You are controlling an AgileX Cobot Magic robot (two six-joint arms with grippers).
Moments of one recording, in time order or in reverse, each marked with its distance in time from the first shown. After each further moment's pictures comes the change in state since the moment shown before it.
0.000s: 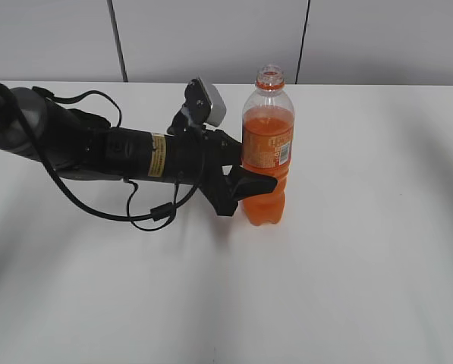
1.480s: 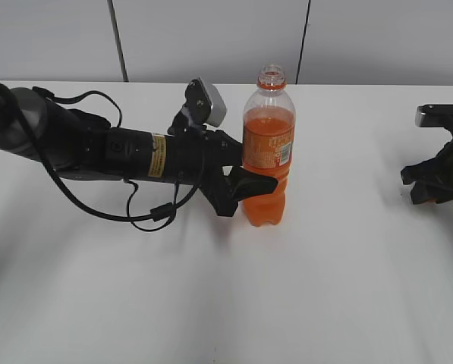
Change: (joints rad) left arm 0.000 0.000 0.000 0.003 -0.005 0.000; right arm -0.016 0.262 0.578 0.140 -0.798 -0.084
